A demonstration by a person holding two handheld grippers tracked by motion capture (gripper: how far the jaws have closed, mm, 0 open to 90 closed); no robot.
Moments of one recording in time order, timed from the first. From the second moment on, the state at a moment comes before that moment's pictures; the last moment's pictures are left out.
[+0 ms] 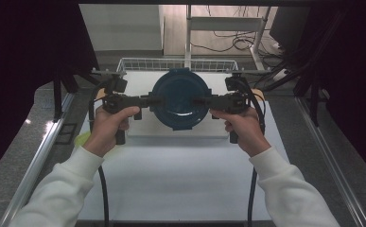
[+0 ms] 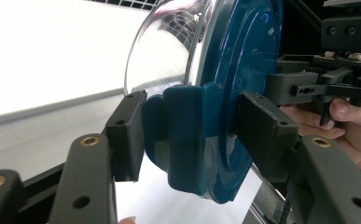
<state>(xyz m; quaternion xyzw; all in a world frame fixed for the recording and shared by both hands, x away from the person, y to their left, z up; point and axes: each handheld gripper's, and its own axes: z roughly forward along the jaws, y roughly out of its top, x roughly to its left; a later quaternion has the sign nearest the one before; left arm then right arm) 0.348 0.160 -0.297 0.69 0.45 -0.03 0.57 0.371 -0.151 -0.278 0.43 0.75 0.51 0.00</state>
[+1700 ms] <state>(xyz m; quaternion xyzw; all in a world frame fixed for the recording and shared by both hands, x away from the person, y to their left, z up) 0.480 0.171 -0.319 0.66 0.50 -0.11 0.55 0.502 -0.145 -0.293 0.51 0.71 0.47 -0.07</state>
